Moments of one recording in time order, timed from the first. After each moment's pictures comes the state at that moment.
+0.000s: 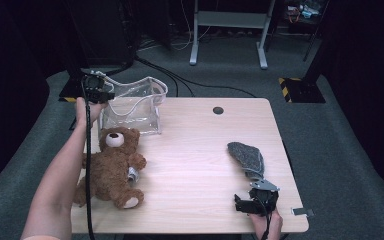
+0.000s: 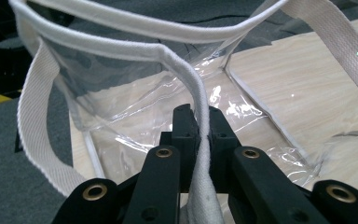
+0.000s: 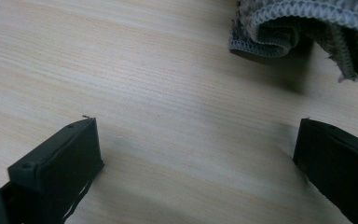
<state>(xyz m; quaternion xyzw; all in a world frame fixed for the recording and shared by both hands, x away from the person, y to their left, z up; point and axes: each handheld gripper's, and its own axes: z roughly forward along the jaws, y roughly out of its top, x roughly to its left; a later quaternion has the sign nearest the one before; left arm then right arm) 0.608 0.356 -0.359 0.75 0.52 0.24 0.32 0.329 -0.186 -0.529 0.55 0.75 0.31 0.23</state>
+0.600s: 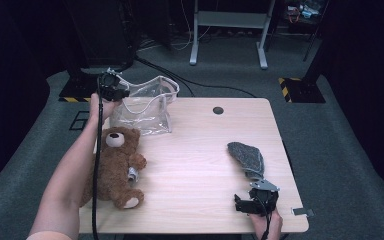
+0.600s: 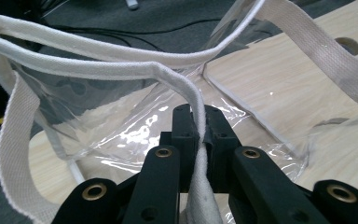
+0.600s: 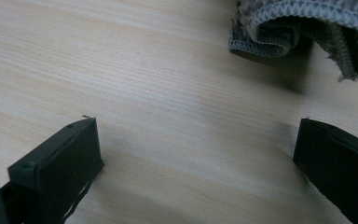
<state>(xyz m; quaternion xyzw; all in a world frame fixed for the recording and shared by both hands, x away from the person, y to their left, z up) 0.620 0.312 -0.356 0.78 0.47 0.24 0.34 0.329 -0.185 -0.529 0.55 0.74 0.31 0.23</state>
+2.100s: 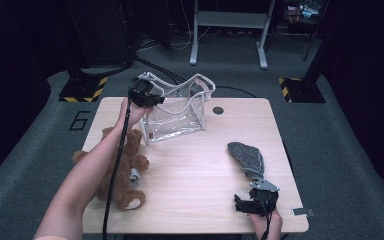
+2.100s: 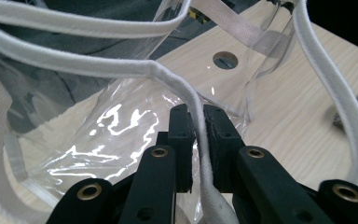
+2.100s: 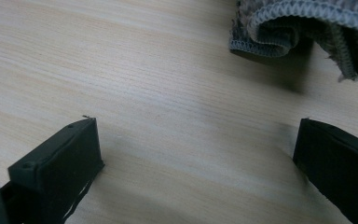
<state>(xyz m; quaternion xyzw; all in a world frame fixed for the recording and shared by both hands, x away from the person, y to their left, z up) 0.590 0.217 -0.348 0.81 0.39 0.17 0.40 0.329 -0.185 -0.529 0.55 0.74 0.31 0.23</state>
